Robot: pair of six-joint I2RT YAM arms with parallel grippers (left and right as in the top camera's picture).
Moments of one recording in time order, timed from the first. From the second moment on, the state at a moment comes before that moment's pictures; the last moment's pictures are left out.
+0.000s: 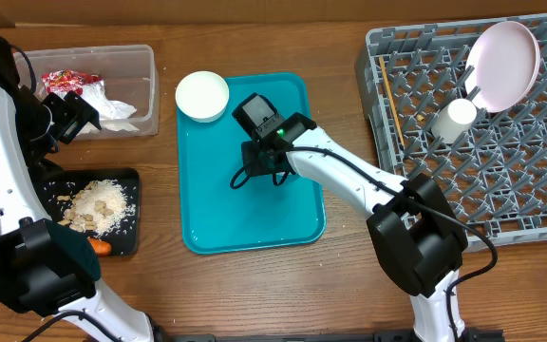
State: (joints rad) left arm 0.41 1.92 2.01 -1.61 0.16 -0.50; right arm 0.71 2.11 1.63 -0.76 0.01 0.51
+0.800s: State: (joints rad) left arm 0.41 1.92 2.01 -1.61 0.16 -0.50; right arm 0.71 2.10 1.71 -0.87 0.01 0.51
